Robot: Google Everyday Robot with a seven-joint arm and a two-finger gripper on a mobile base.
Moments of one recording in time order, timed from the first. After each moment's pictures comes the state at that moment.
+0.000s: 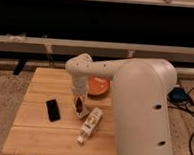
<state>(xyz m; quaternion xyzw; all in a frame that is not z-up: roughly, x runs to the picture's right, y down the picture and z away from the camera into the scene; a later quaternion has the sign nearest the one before) -0.083 0.132 0.827 -0.33 0.24 0.58 0.70</state>
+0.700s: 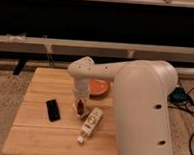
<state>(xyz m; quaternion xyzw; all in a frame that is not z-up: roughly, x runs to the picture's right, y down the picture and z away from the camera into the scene) -0.075 0.142 0.834 -0.33 0.25 0.59 0.69</state>
